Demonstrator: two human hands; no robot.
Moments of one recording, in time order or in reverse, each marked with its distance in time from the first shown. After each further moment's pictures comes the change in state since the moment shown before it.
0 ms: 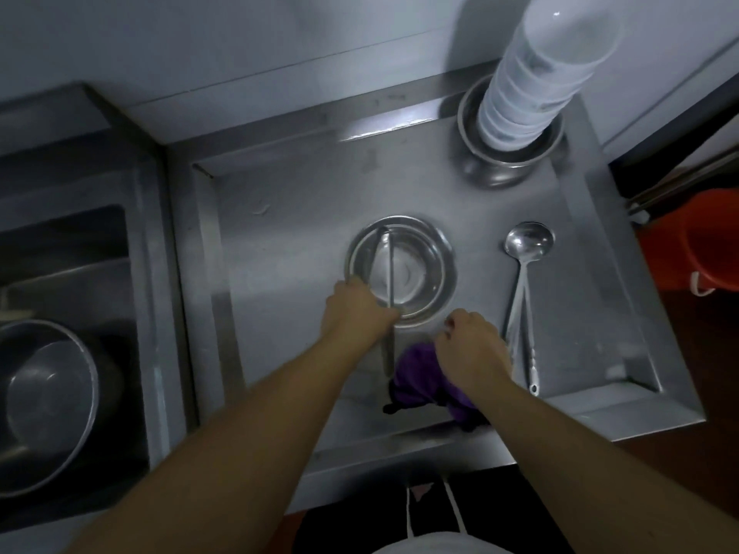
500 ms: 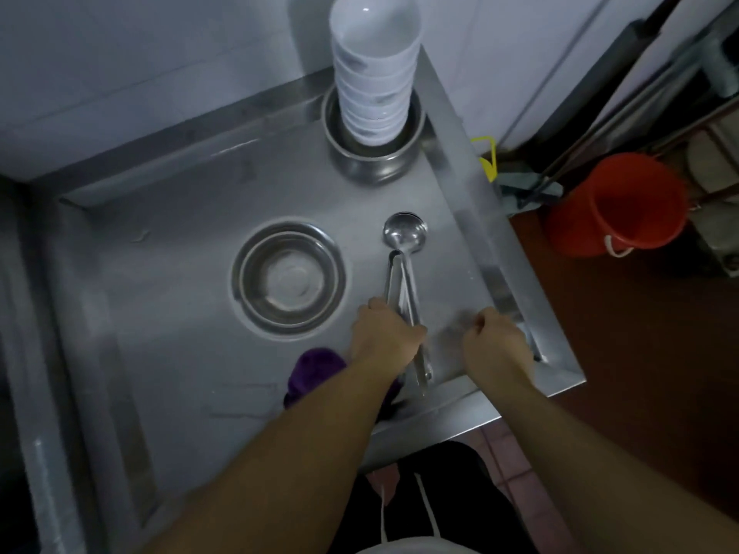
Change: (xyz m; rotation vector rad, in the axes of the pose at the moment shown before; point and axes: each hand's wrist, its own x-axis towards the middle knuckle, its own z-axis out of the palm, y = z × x) left_hand -0.043 0.145 0.167 0.080 -0.107 -0.004; right_hand 0.001 0.183 -0.079 0.191 0.112 0.342
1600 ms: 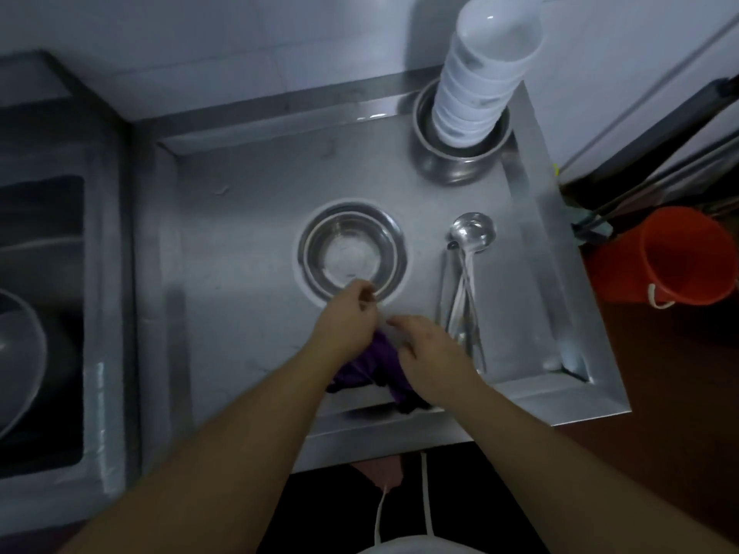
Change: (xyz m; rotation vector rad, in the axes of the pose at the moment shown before) left_hand -0.006 -0.119 -0.076 -0.371 0.109 0.176; right_hand -0.066 -0.075 0.075 0.040 -0.262 -0.790
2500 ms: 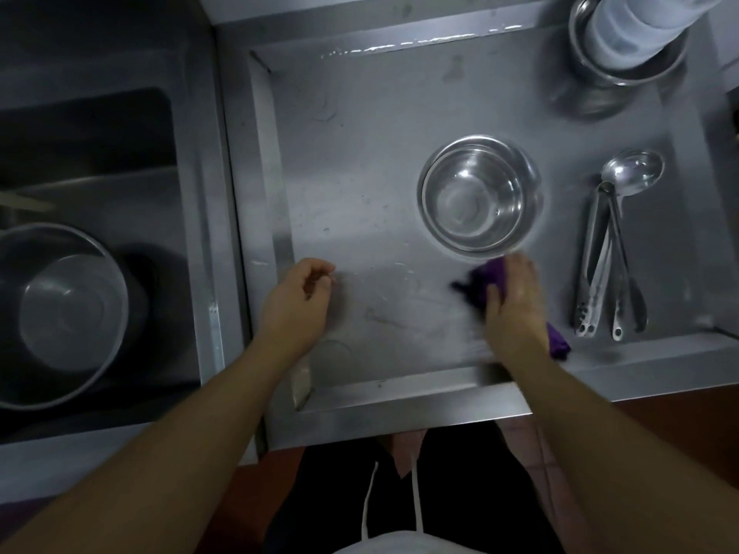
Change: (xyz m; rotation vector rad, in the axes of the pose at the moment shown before) left_hand -0.034 -0.231 -0.180 -0.184 0.202 0.043; right_hand 0.036 -0.034 0.141 -0.118 0.395 0.263
